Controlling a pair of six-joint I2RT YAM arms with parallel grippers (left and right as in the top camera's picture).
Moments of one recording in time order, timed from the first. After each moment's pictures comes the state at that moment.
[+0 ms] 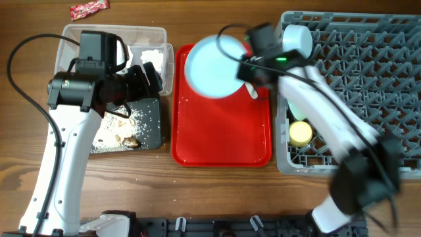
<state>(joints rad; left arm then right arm) -0.10 1.41 1.42 -1.09 0.17 -0.47 0.38 1.74 1.46 -0.73 0.02 0.62</state>
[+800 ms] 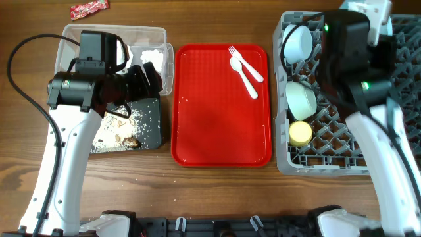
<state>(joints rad) -0.10 1.41 1.42 -1.09 0.17 -0.47 0.20 1.44 1.46 -0.69 1.12 -0.21</state>
